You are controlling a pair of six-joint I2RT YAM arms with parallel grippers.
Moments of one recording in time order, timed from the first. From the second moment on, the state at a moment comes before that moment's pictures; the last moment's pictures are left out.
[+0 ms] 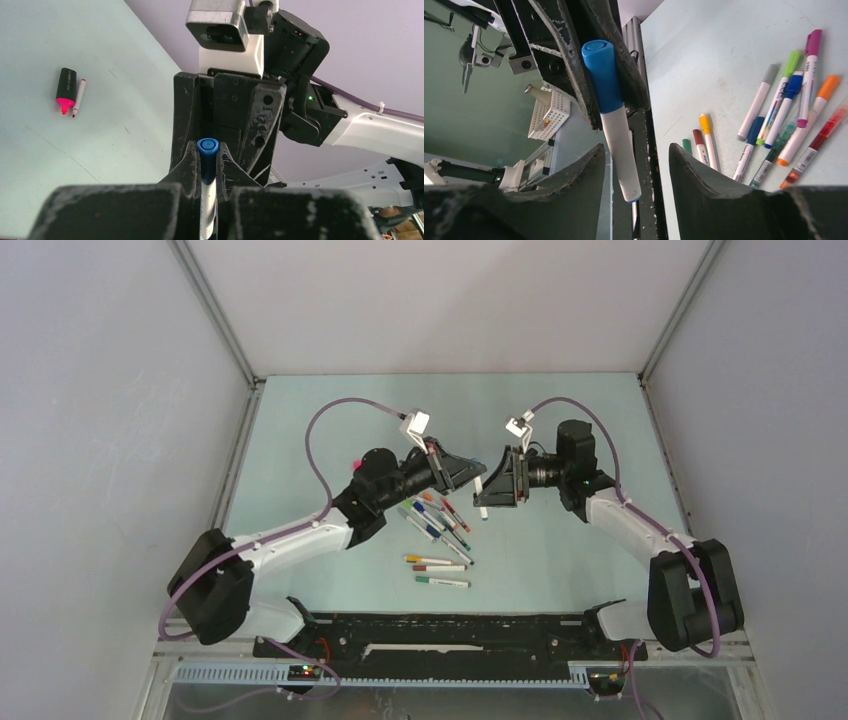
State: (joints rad) left arm -0.79 1.36 0.82 0.60 0.26 -0.79; right arm 0.30 1.35 0.78 0.23 -1.29 0.48
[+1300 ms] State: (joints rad) left arm -0.55 1.28 0.86 0.50 0.47 -0.74; right arm 0.43 1.45 0.93 0.37 -1.13 0.41
